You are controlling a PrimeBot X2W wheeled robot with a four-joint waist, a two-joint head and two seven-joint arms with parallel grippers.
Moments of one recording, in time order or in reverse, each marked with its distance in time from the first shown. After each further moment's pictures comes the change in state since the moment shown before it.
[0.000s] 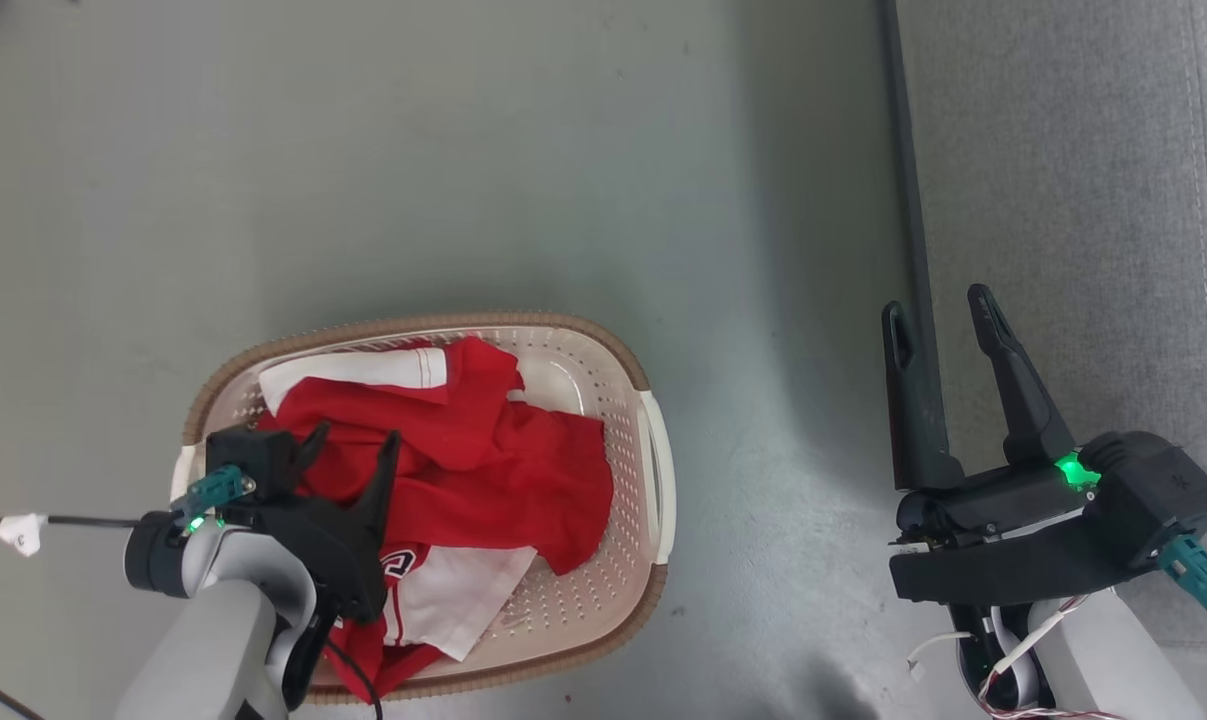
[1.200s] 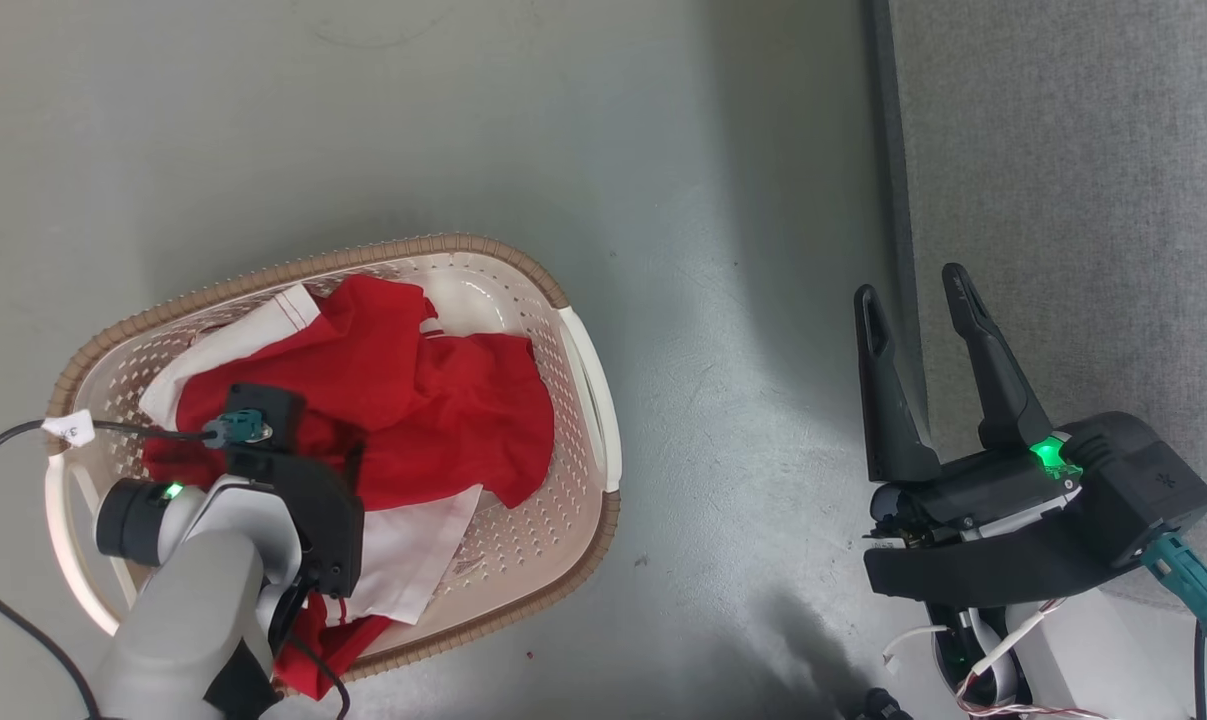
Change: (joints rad) left arm -0.196 -0.016 -0.089 0.311 0.067 0.010 0.122; right arm -0.015 0.050 0.000 -0.033 -0.038 0.019 0.000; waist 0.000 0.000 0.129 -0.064
